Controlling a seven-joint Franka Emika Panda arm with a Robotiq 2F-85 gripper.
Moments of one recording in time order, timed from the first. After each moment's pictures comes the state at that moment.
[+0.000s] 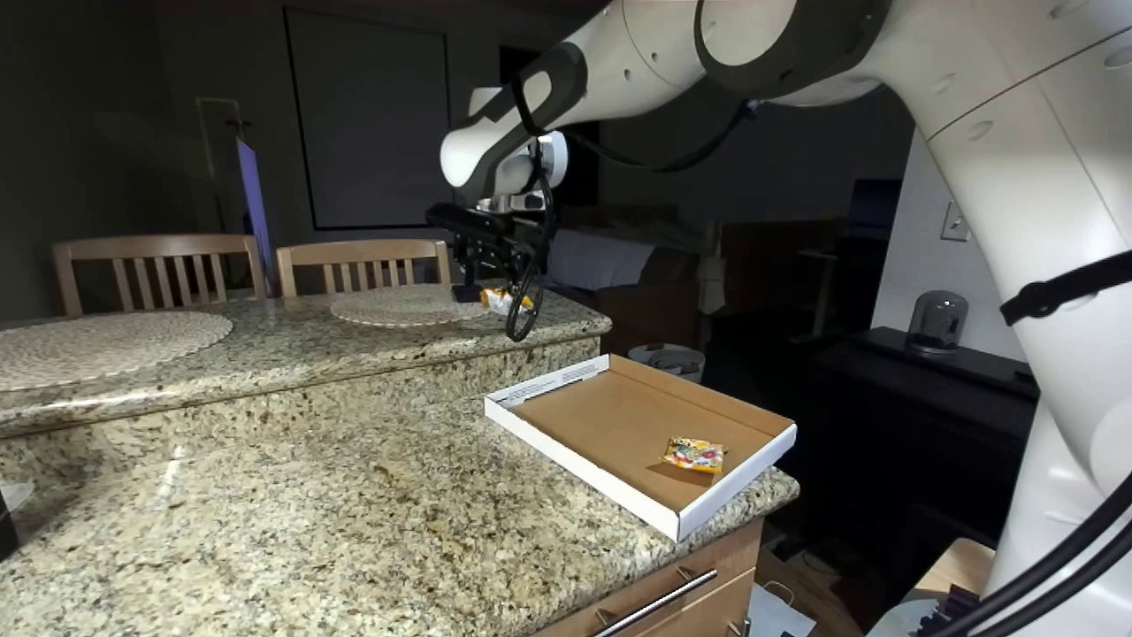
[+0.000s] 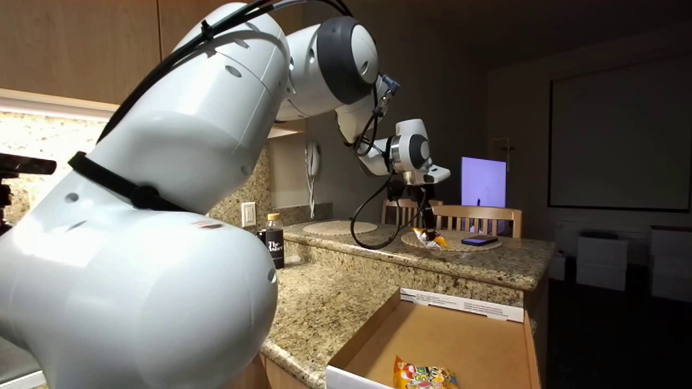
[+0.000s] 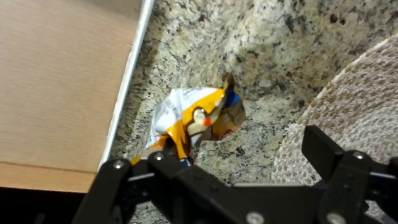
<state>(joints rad) 0.19 0.55 -0.12 -1.44 -0.04 2.26 1.20</state>
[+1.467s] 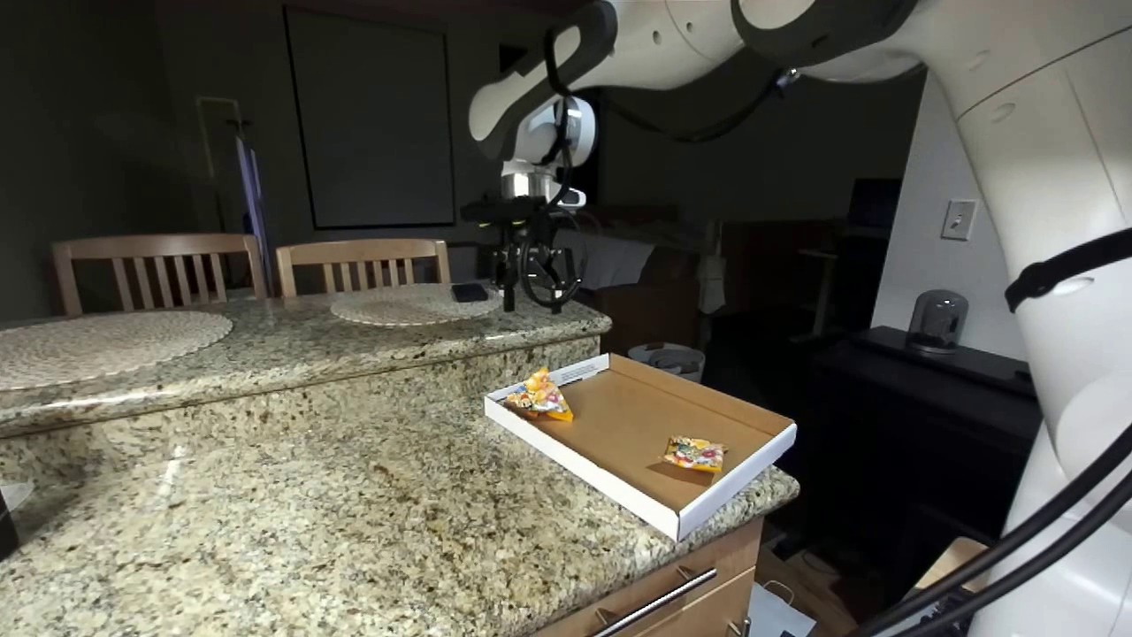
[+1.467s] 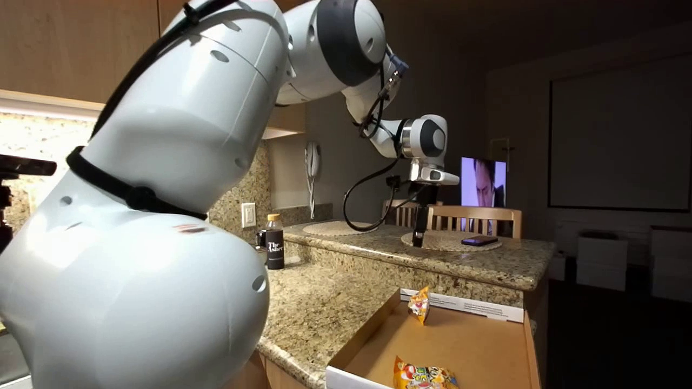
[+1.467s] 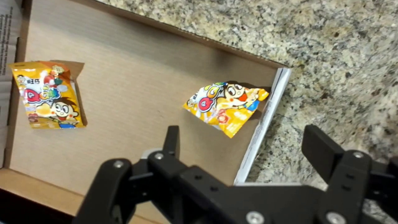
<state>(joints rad) 0.08 0.46 -0.06 -1.49 0.11 1.79 1.14</state>
